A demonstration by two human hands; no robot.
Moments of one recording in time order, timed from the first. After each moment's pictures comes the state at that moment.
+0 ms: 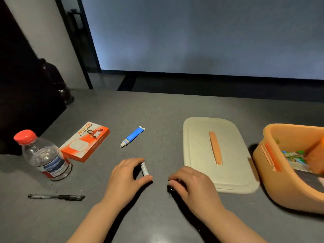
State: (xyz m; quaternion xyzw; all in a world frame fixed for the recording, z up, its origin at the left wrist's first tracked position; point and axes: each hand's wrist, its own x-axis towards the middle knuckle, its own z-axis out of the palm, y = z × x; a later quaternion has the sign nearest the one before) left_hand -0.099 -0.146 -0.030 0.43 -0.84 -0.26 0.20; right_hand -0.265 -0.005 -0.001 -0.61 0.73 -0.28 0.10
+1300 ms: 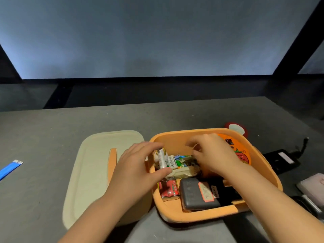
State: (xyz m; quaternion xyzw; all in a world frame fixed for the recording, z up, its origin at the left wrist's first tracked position) left_hand -0.398 -0.004 0.058 0.18 -0.90 -0.32 0.24; right_hand -0.582 0.124 0.080 -0.45 0.89 -0.11 0.02
